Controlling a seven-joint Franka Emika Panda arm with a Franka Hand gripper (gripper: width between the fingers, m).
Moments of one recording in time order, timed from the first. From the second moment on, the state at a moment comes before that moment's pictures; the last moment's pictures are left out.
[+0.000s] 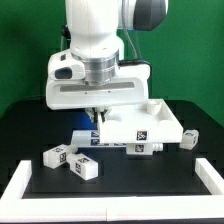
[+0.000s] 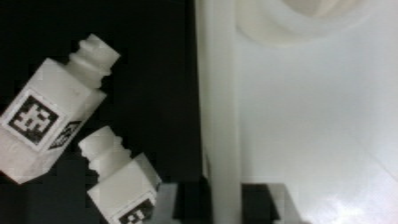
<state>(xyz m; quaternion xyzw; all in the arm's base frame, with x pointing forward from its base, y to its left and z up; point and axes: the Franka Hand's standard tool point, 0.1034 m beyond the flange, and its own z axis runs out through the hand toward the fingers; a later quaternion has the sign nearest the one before) 0.477 -0.065 0.098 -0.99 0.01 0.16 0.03</state>
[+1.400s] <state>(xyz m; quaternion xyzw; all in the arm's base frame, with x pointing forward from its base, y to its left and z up) 0.544 -0.033 0.058 -0.99 0.01 0.12 0.01</state>
